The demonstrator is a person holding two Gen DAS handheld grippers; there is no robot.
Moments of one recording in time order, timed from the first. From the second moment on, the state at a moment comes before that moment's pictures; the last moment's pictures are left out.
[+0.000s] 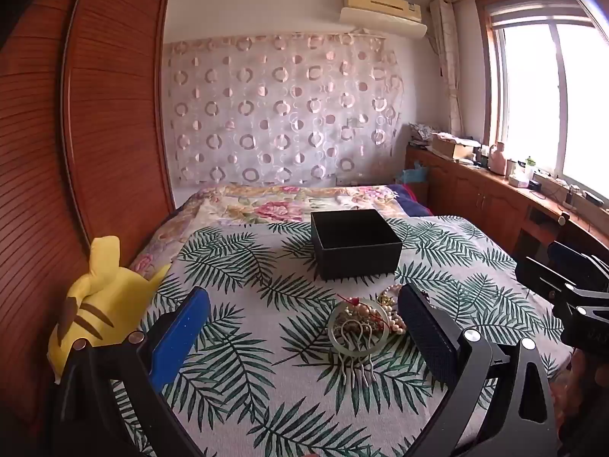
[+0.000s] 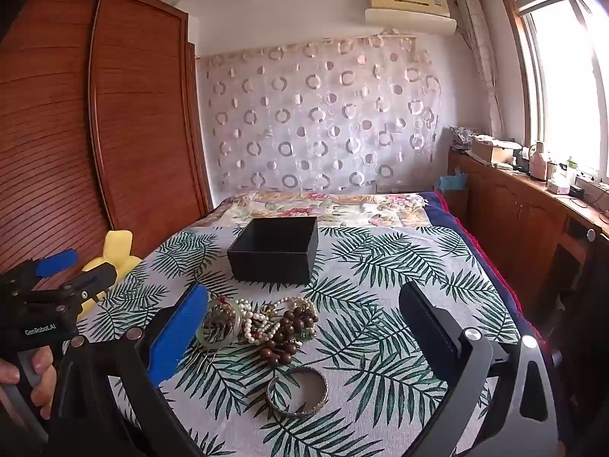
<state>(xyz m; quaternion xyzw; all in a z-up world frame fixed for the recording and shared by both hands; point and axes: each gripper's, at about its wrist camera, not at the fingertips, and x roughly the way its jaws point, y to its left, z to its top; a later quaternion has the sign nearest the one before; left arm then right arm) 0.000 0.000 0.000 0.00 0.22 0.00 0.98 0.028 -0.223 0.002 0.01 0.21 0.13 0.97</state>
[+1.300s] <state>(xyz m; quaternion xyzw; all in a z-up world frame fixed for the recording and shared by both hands) 0.004 0.002 0.002 0.00 0.22 0.00 0.98 0.025 -0.222 0.001 0.01 0.20 0.14 0.97</state>
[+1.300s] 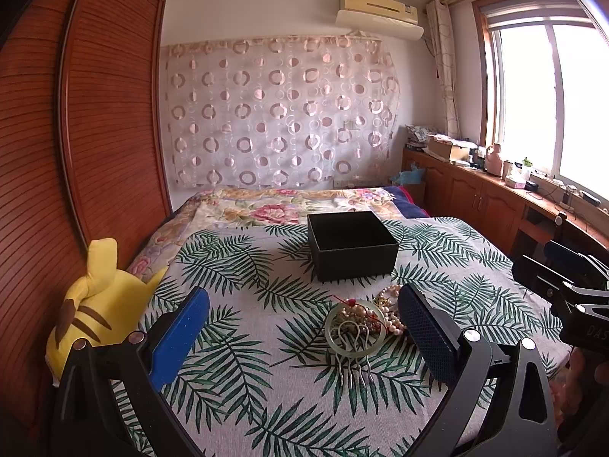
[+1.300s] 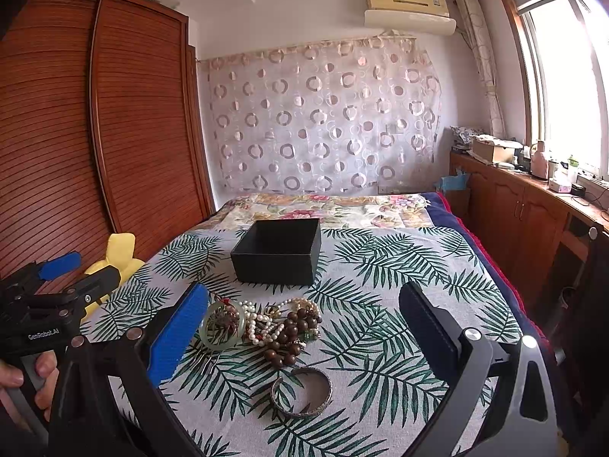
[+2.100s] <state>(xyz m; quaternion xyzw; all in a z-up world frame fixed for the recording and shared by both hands) -0.001 -0.006 0.013 0.01 0.21 -0.01 0.98 0.025 -0.221 0.004 0.01 0.20 0.14 0.97</state>
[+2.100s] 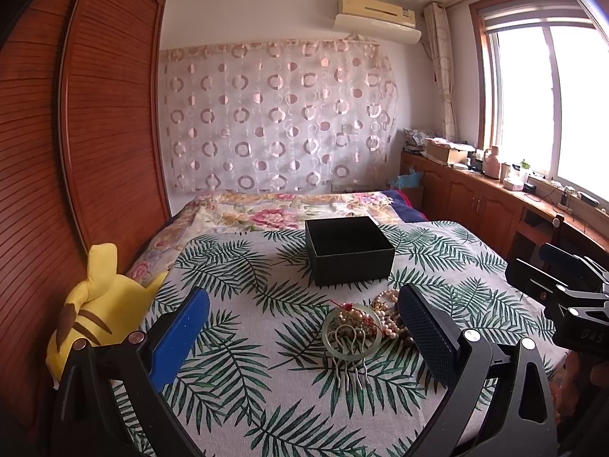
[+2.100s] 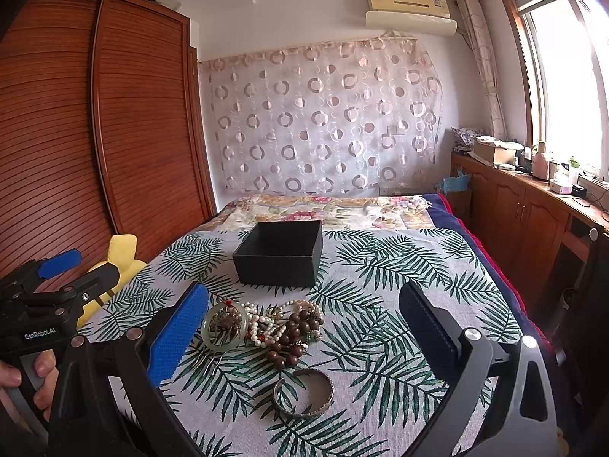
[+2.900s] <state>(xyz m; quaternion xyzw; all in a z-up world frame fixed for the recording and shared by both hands) -0.002 -0.006 0.013 0.01 0.21 -0.01 0.98 0.025 -0.219 0.004 0.02 0.20 0.14 0.97</state>
